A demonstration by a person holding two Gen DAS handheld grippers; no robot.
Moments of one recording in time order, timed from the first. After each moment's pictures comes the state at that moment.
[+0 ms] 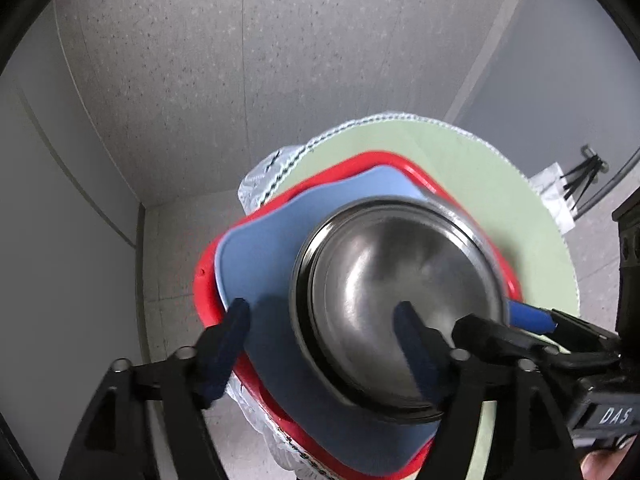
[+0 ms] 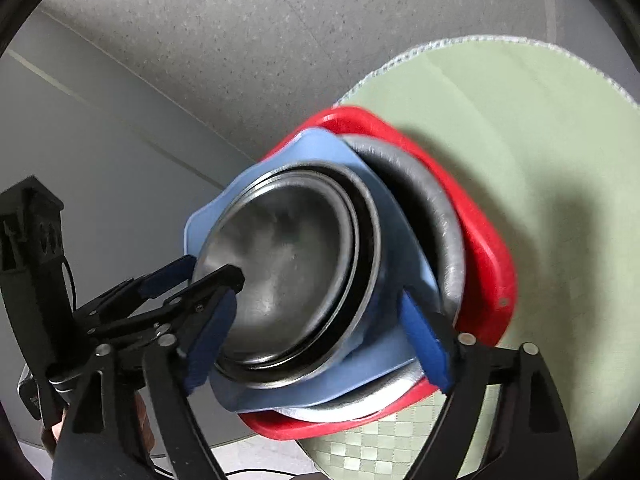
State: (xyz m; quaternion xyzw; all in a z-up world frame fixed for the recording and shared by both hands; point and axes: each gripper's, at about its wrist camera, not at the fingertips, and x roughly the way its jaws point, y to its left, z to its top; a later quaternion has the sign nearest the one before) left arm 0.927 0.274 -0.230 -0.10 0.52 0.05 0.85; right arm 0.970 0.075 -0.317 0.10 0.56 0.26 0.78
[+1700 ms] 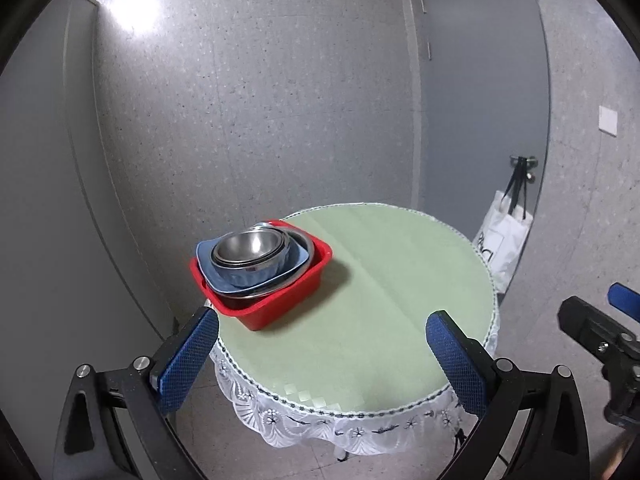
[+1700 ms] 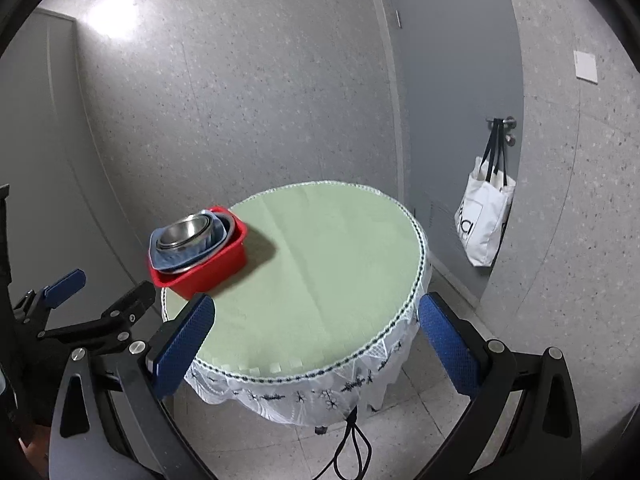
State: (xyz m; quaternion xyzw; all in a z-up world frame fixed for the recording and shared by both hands) left arm 0.571 -0.023 -0.163 0.03 0.28 0.08 0.96; right arm 0.612 -0.148 -0.192 0.03 0.28 0.06 0.96
